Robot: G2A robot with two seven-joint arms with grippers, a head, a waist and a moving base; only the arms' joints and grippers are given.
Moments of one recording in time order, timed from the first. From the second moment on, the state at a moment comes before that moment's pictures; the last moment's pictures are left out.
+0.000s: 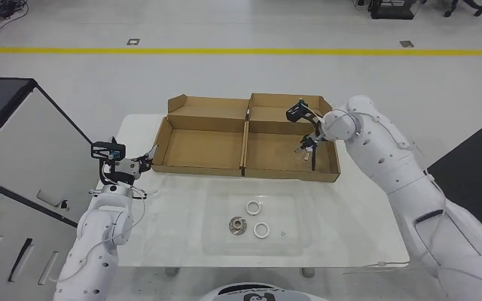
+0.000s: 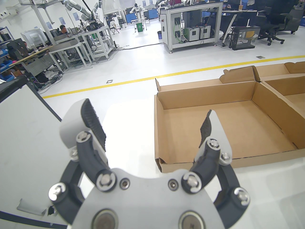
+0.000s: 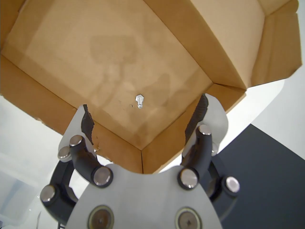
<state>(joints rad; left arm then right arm) 1.73 -1.15 -1.60 -1.80 1.33 0.00 0.00 -0.69 -1.09 0.83 -1.22 -0.80 -0.25 1.29</state>
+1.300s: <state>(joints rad) 1.73 -1.15 -1.60 -1.80 1.33 0.00 0.00 -1.13 -0.84 1.32 -2.05 -0.41 -0.32 1.50</state>
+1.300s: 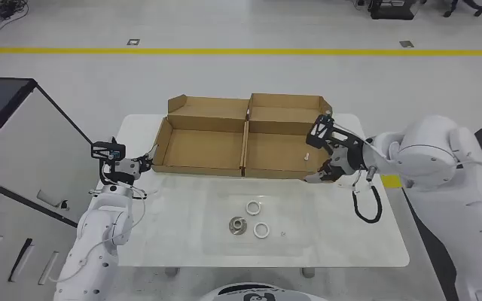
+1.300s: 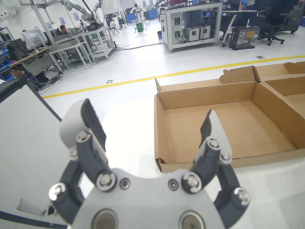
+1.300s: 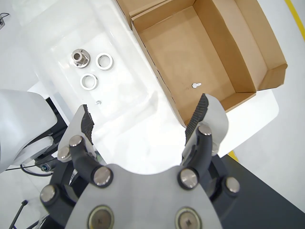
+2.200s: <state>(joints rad) 1.73 -1.15 -1.60 -1.80 1.33 0.00 0.00 -0.66 -0.78 0.74 -2.06 -0.31 -0.24 1.54</state>
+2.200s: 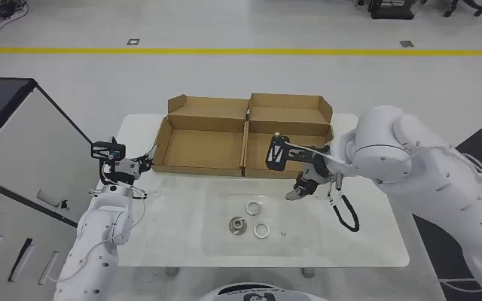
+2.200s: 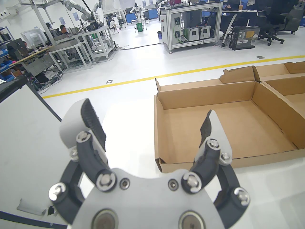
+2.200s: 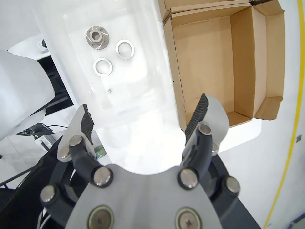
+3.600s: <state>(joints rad) 1.73 -1.15 -1.60 -1.80 1.33 0.00 0.00 -0.27 -0.94 0.17 -1.85 -0.17 -0.18 1.53</state>
